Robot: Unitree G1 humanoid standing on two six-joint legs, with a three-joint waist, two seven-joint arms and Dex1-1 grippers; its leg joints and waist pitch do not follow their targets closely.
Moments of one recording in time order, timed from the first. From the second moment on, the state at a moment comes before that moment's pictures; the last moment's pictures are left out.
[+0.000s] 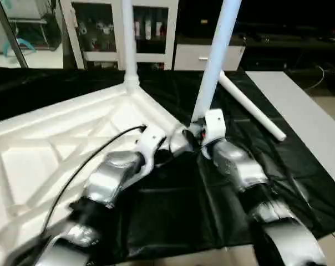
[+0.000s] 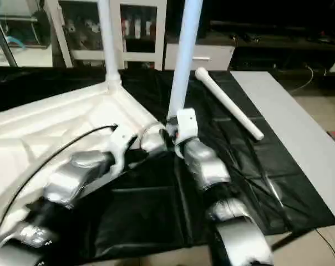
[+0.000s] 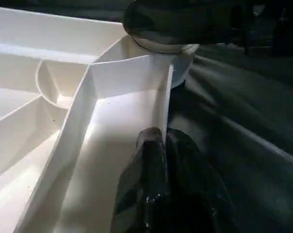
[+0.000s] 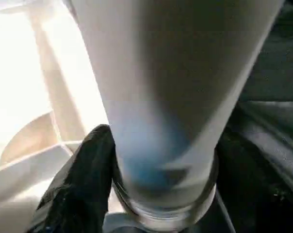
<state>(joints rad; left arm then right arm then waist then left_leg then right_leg) -0.56 0.10 -0.21 0.43 0.00 0.49 -0.51 -0.79 0.00 -0.01 0.92 0.17 0.23 0.05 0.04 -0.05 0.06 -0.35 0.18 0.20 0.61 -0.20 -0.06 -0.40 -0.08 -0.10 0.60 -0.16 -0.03</state>
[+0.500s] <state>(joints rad) -0.57 0.10 -0.21 0.44 0.01 0.47 -0.49 -0.84 0.02 -0.03 1.05 0.14 0.08 0.05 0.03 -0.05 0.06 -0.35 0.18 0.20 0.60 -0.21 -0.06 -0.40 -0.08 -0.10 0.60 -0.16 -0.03</state>
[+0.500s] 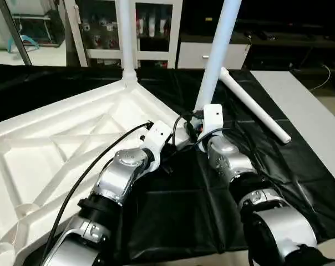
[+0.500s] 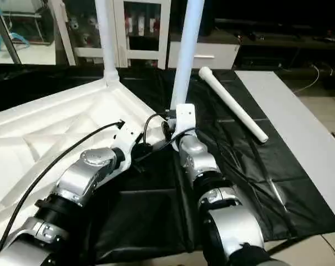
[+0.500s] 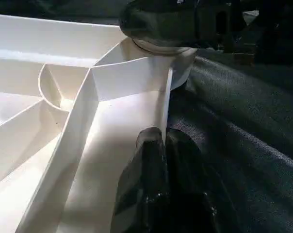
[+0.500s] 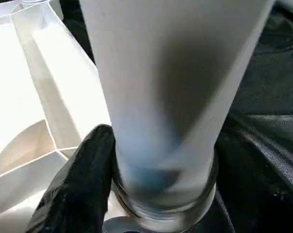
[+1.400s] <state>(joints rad) -0.56 0.26 -0.11 0.27 -0.14 0.42 -0.70 -0.29 -0.08 0.09 0.00 0.15 0.22 0.23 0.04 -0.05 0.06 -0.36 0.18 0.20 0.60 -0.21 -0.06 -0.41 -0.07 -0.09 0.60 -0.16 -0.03</state>
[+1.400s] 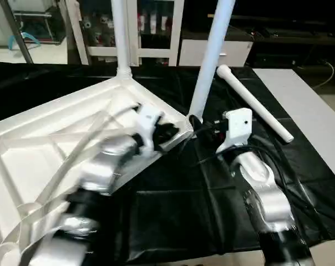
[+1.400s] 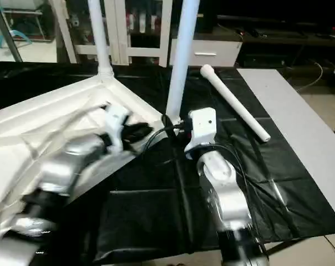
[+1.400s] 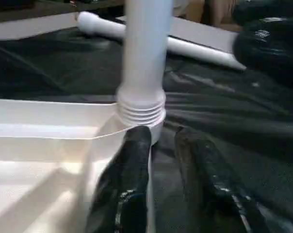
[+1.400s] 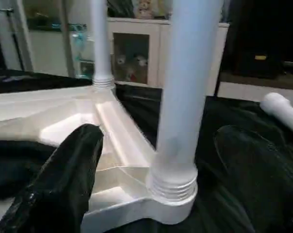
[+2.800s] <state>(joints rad) -0.46 0.61 -0.30 0.15 0.06 0.39 -0.80 -0.21 -0.41 0.22 -0.22 0.24 0.46 0.65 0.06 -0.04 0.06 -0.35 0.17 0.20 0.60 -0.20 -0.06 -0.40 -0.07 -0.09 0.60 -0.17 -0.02</state>
